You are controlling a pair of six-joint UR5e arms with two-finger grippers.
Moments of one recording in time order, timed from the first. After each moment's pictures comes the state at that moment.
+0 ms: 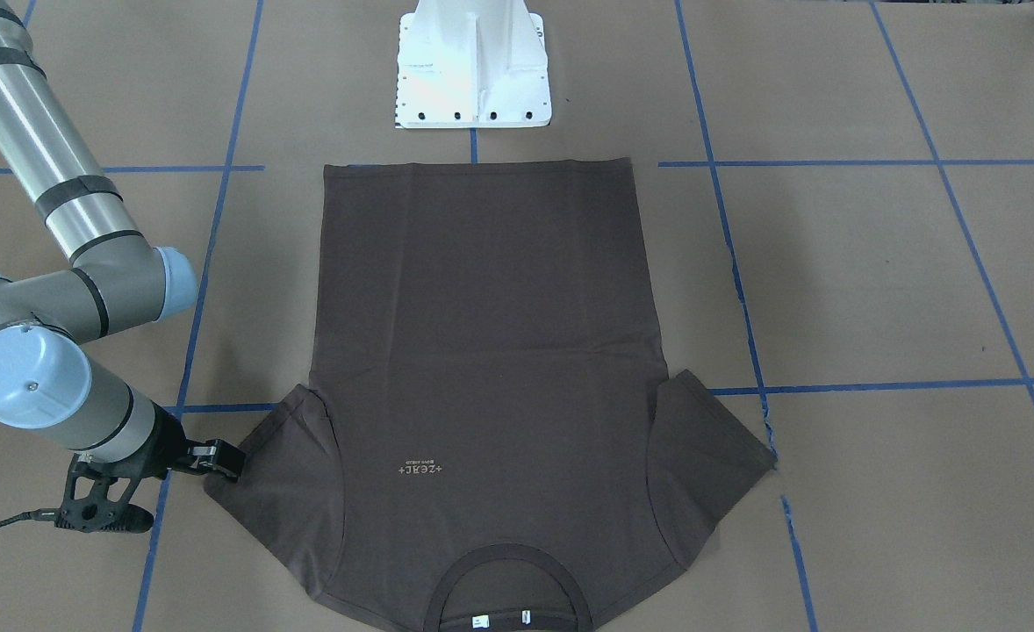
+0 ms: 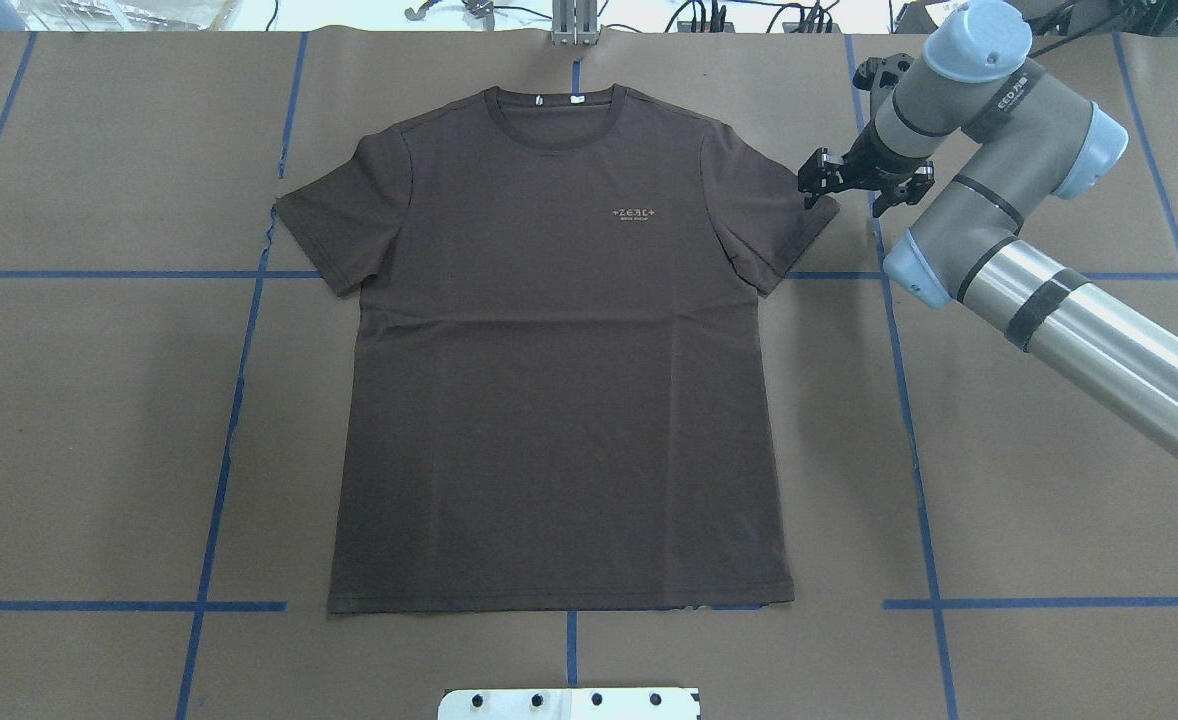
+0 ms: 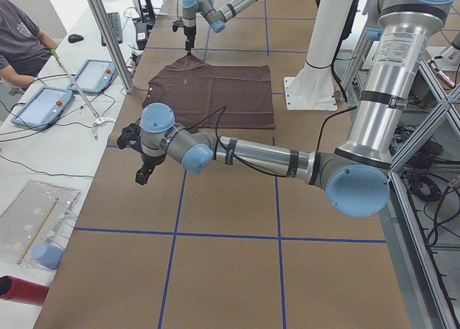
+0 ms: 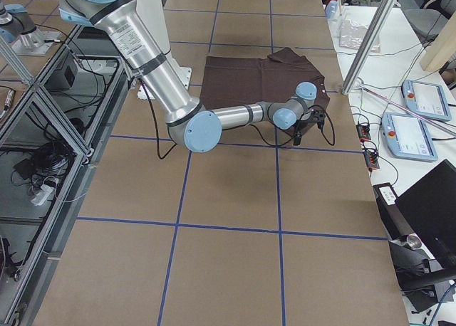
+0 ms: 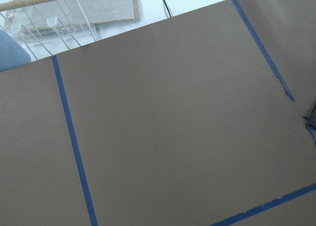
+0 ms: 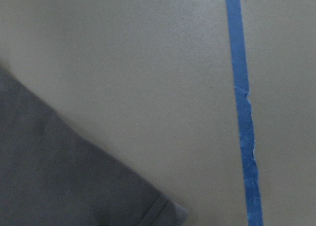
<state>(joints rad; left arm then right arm) -1.44 -1.80 -1.50 -2.02 -2.32 -0.18 0.95 -0.90 1.03 -1.06 2.15 0.96</state>
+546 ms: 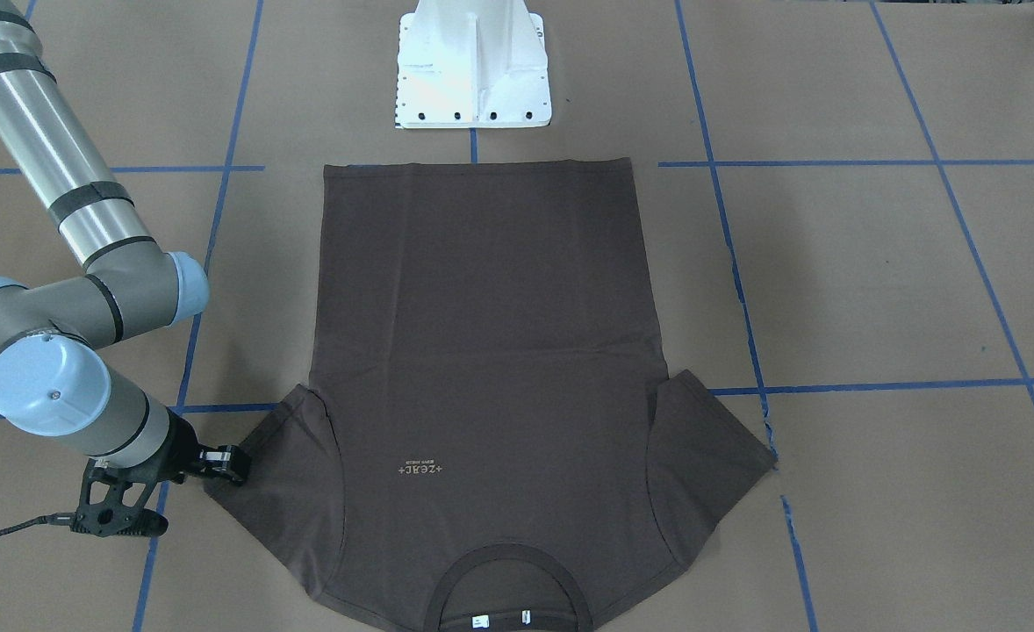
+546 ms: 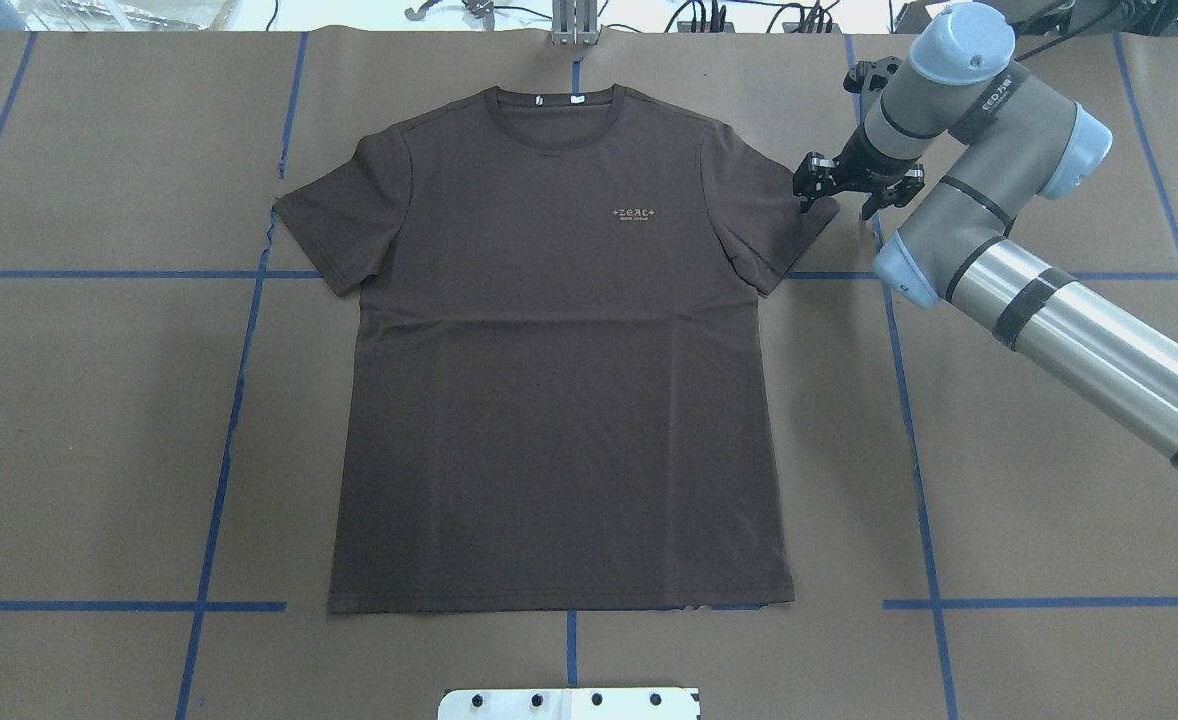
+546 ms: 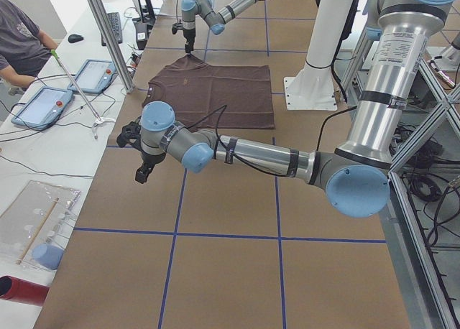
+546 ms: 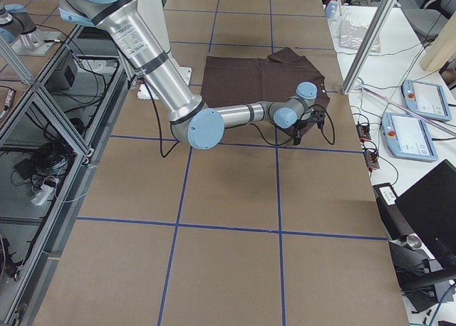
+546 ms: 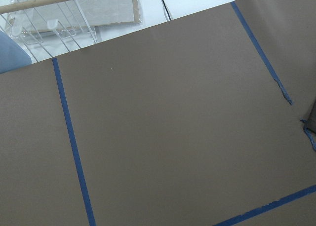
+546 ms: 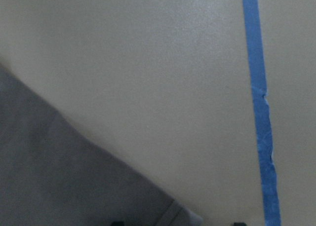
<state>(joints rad) -1.44 -1.80 -1.51 -2.02 -2.32 -0.18 0.94 -0.88 1.00 -1.06 2.14 0.96</state>
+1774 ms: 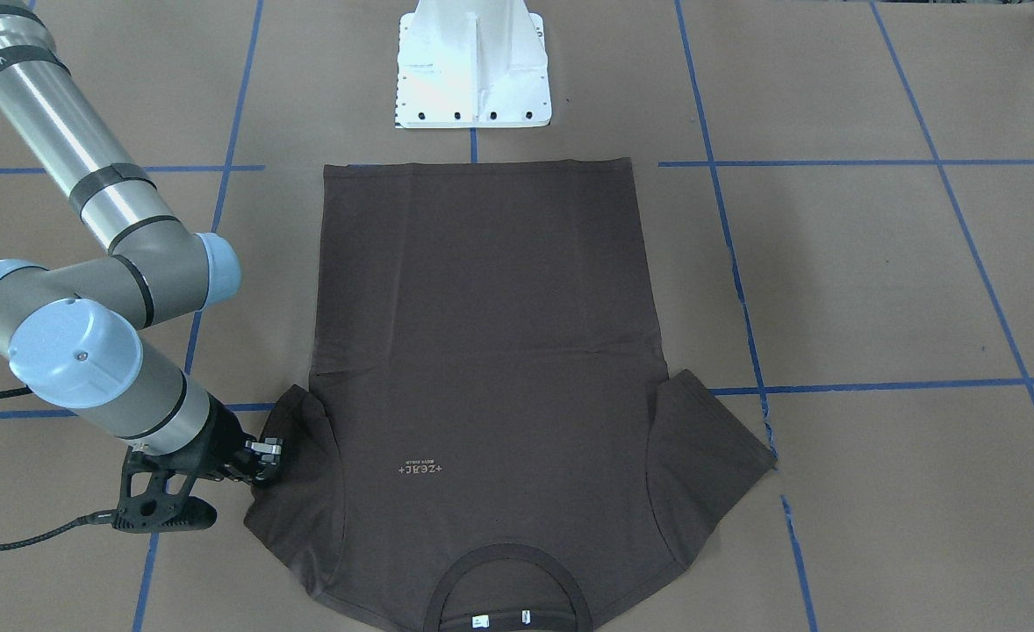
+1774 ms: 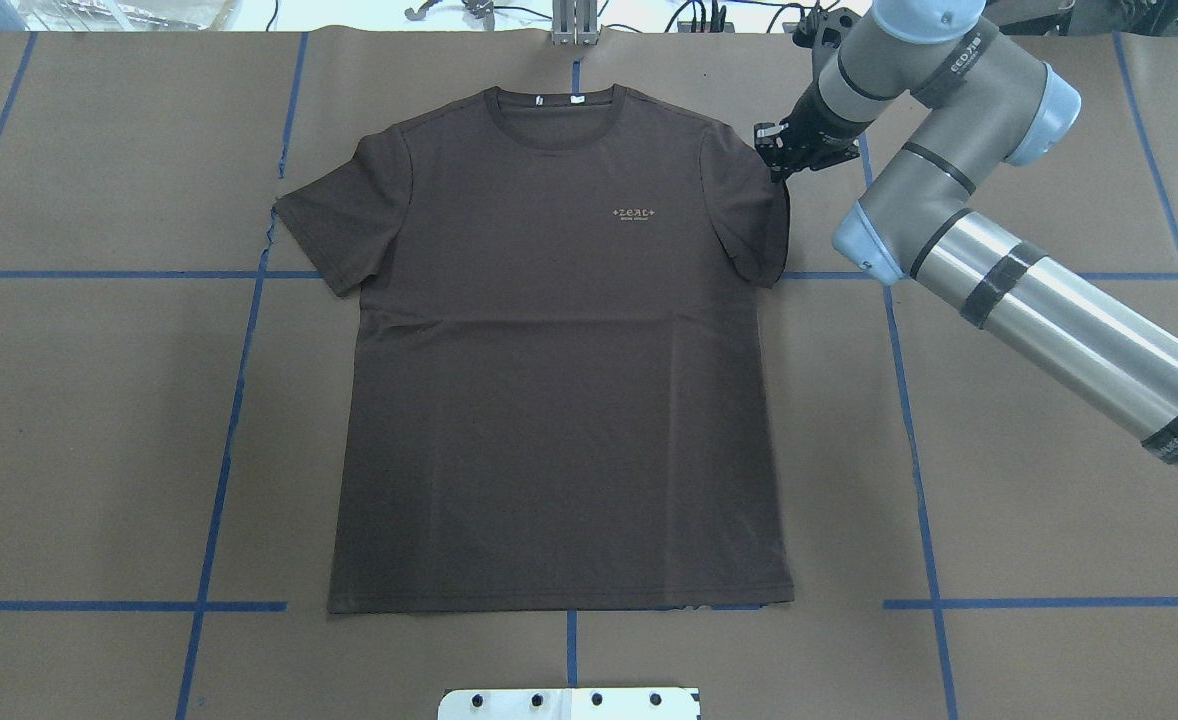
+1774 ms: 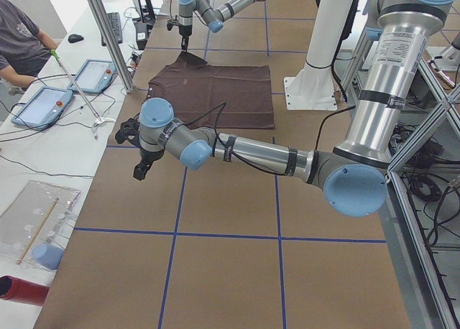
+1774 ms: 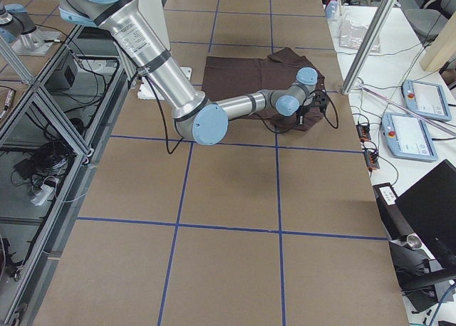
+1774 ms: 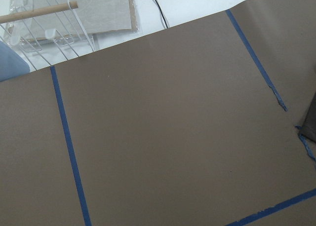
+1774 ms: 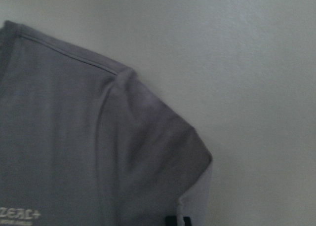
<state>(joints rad) -1.44 -1.81 -1.51 -2.02 -2.32 -0.18 0.93 -0.81 1.10 -1.06 2.14 0.96</state>
